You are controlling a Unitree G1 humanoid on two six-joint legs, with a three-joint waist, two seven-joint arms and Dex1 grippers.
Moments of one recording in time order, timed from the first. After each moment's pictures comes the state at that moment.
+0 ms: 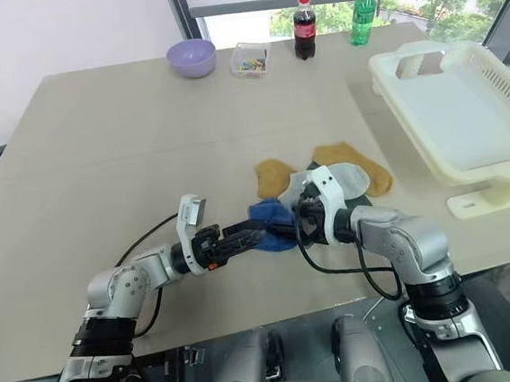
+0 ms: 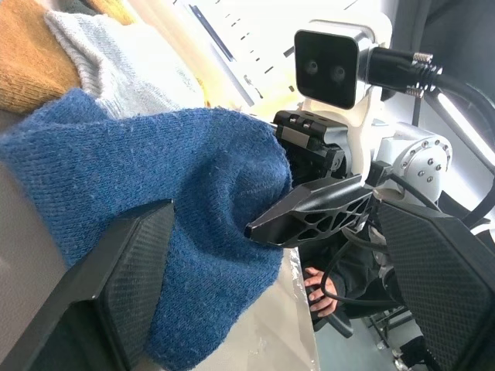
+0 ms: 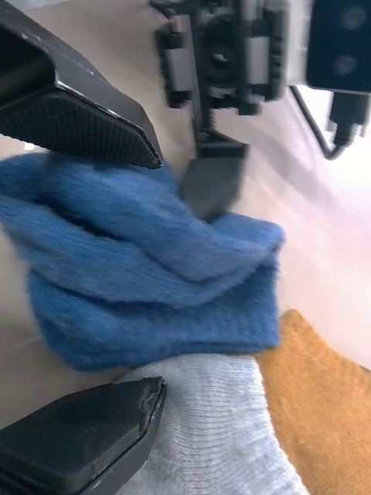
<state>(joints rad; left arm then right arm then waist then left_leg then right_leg) -0.27 0.44 0.02 0.05 -0.81 0.87 -1.08 -0.39 -0.24 0.10 -0.26 0.55 1.09 0.50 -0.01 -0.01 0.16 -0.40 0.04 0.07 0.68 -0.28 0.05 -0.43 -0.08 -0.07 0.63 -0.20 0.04</state>
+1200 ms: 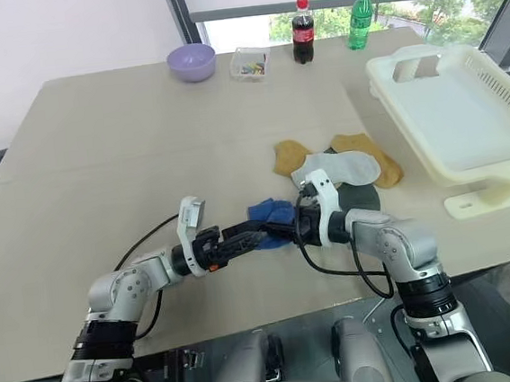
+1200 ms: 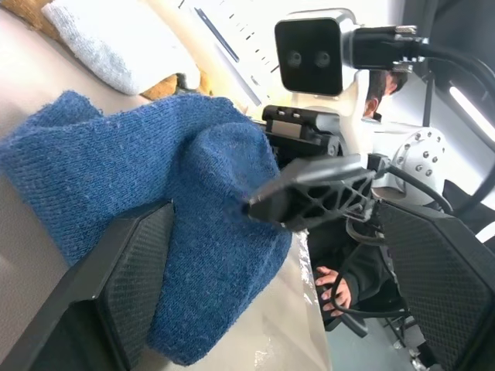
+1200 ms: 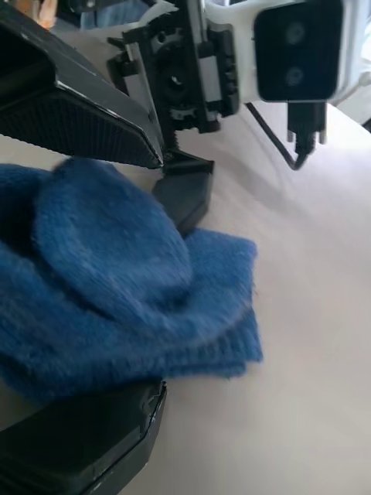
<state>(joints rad) -0.25 0.43 0.02 0.05 -0.79 0.82 -1.08 -0.37 -0.19 0.12 -0.19 0.60 1.06 0.54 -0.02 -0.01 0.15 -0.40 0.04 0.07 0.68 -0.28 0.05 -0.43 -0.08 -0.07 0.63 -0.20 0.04</state>
